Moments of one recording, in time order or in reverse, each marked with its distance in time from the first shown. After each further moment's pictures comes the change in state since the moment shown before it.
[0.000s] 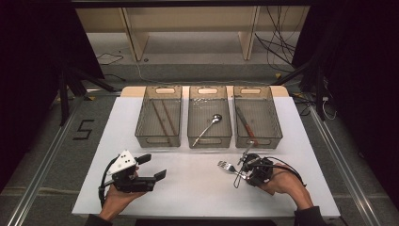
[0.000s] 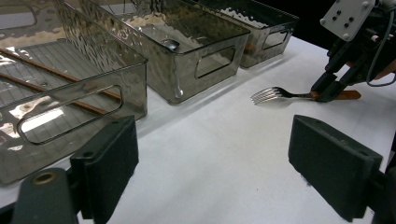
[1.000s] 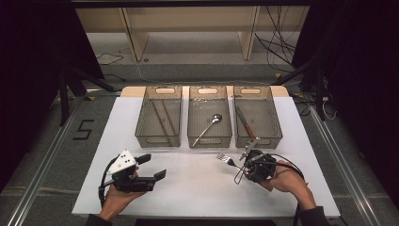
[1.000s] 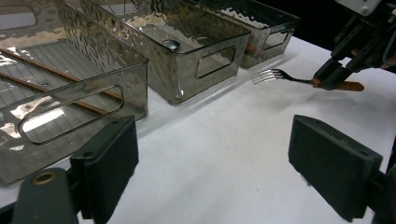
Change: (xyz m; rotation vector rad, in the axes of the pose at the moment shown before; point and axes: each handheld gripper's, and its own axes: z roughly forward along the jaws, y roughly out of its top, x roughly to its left) left arm 0.000 0.000 0.000 0.000 0.003 0.000; right arm -0.001 -0.002 -0.021 -0.120 -0.006 0.031
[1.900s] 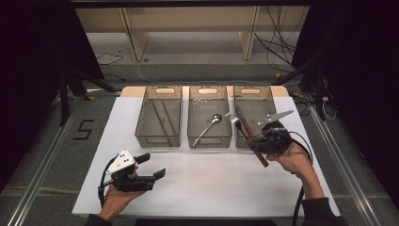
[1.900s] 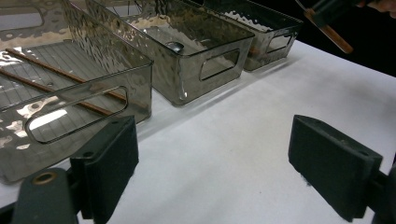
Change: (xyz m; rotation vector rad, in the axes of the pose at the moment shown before) left arm 0.002 0.000 -0.001 -0.012 0.011 -0.013; right arm -0.056 0.006 -0.057 -0.392 0.027 0.260
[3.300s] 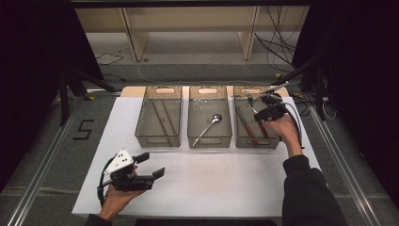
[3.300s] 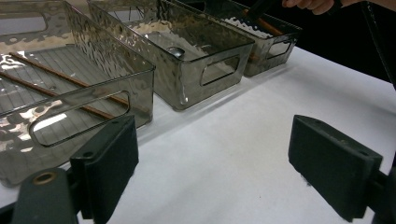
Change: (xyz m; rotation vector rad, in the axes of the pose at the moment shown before) left arm 0.001 0.001 -0.002 -0.019 -0.001 -0.010; right arm -0.096 0.054 0.057 0.088 -0.198 0.333
